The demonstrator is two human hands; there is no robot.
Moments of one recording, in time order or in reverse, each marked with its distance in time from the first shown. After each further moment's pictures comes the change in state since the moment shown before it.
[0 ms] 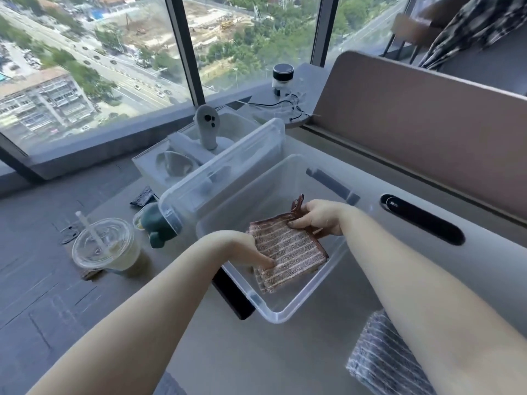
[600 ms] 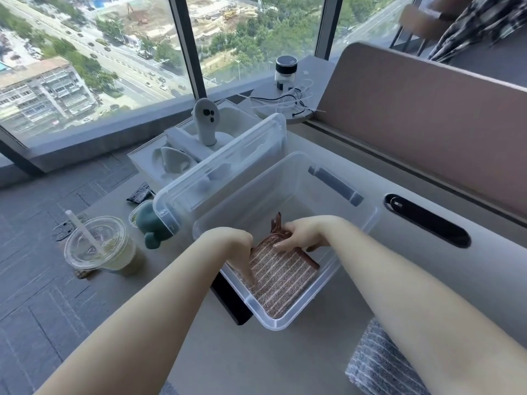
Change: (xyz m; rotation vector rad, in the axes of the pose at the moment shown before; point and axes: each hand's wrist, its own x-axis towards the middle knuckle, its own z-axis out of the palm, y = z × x) left_hand 0.014 0.000 -0.004 0.374 0.038 -0.029; right_hand 0.020 0.001 0.027 -0.470 -0.197 0.064
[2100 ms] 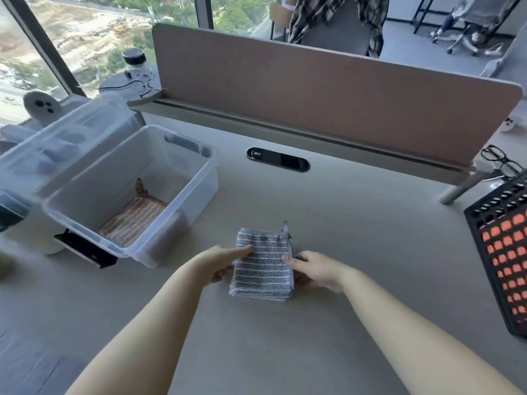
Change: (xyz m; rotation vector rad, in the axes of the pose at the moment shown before) left_hand -0.017 0.230 0.125 -1.090 -0.074 -0.018; right_hand -0.194 0.280 0.181 0.814 0.386 0.084
